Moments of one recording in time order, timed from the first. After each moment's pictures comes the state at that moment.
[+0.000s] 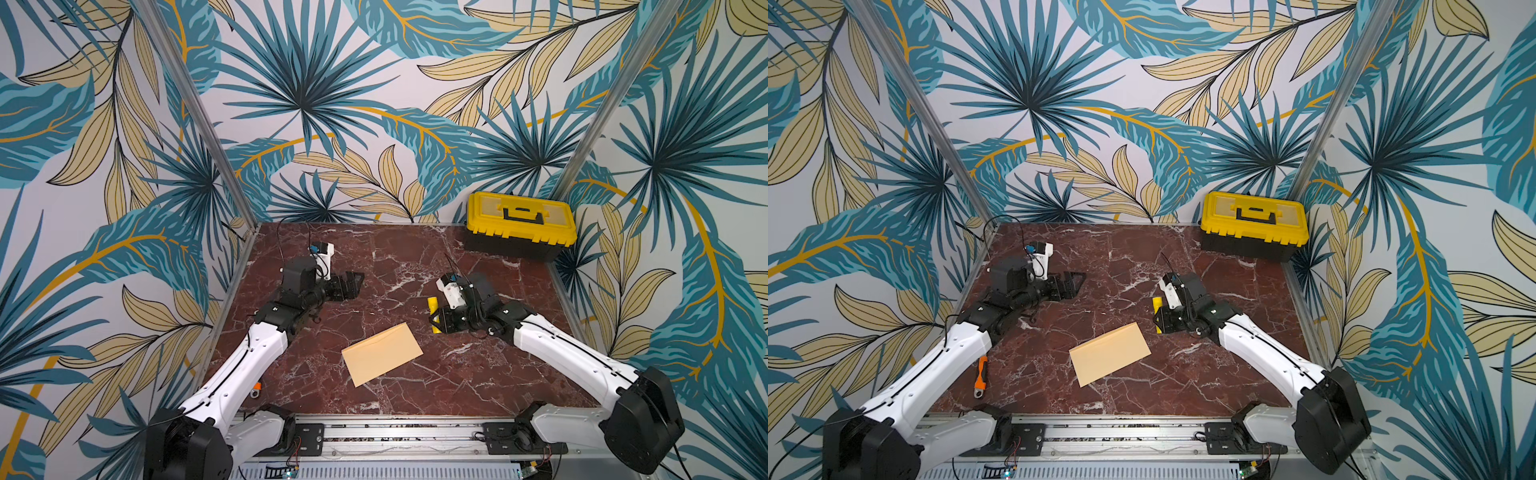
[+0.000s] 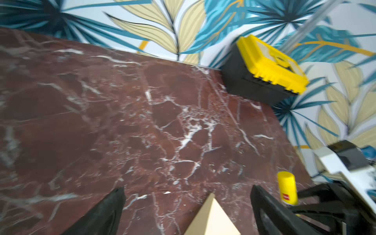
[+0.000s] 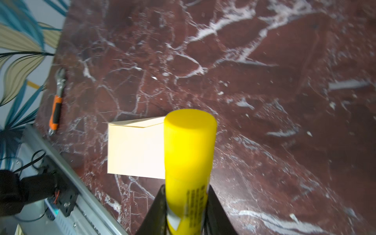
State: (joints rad) left arm -0.29 1.13 0.86 -0.16 0.37 -0.42; right arm 0.54 1.26 0.90 -0.48 -0.27 0.33
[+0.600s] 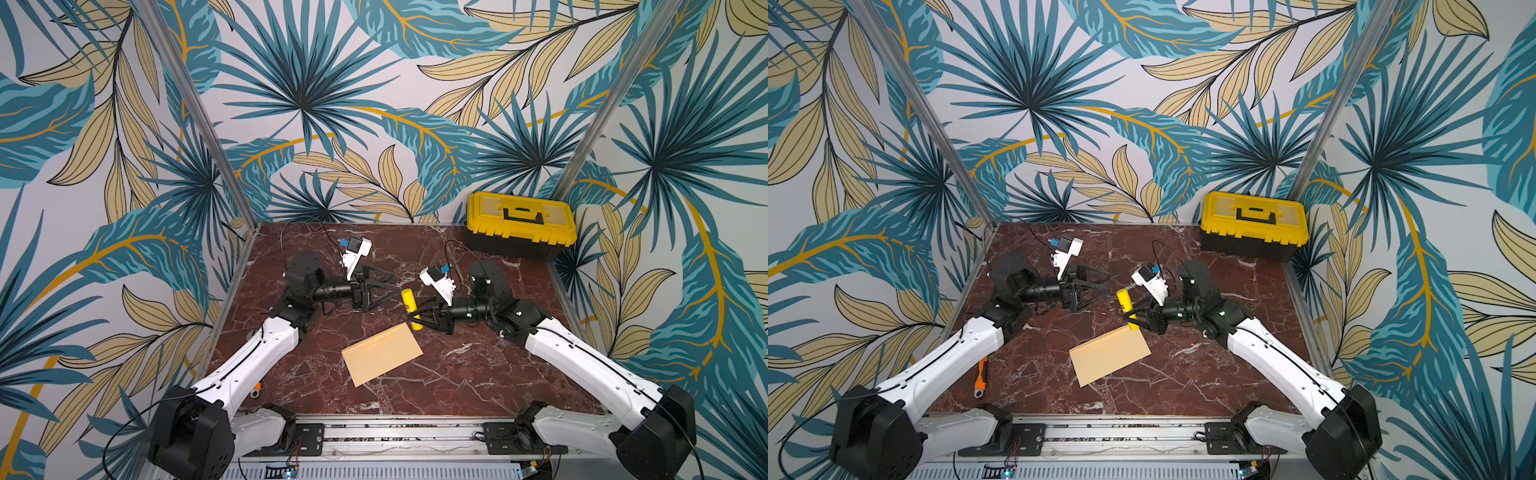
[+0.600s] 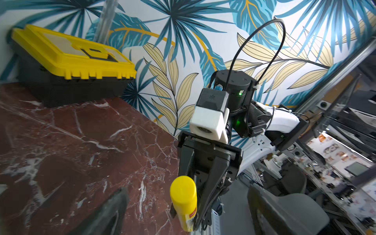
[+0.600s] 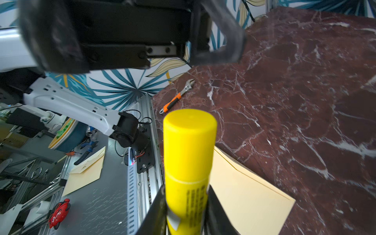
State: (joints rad) left arm -0.40 1.23 0.87 0.39 1.10 -0.63; right arm 0.58 1.19 0.99 -0.29 -0.77 0.10
